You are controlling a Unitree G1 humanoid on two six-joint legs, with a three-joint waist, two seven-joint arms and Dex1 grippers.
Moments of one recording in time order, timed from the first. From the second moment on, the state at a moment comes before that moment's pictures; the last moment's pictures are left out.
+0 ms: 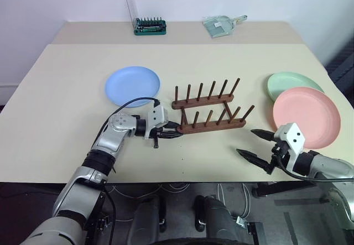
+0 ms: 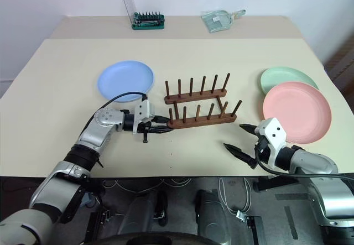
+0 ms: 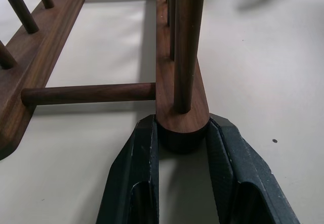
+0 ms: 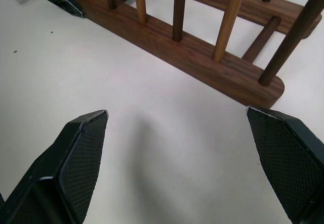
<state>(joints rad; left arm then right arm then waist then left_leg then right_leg) -0.62 0.38 -0.27 0.52 -0.13 -0.06 -1.19 0.16 -0.75 -0.24 -0.32 0.44 0.37 0.86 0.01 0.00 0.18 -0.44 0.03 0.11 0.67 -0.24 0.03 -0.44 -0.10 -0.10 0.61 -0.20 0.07</state>
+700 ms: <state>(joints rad) -0.30 0.46 -0.25 -0.02 -0.15 0.23 -1.02 -0.01 -0.70 -0.06 -0.13 0.25 0.26 0.81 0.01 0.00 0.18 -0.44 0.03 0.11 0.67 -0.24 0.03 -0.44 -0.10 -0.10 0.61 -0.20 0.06</state>
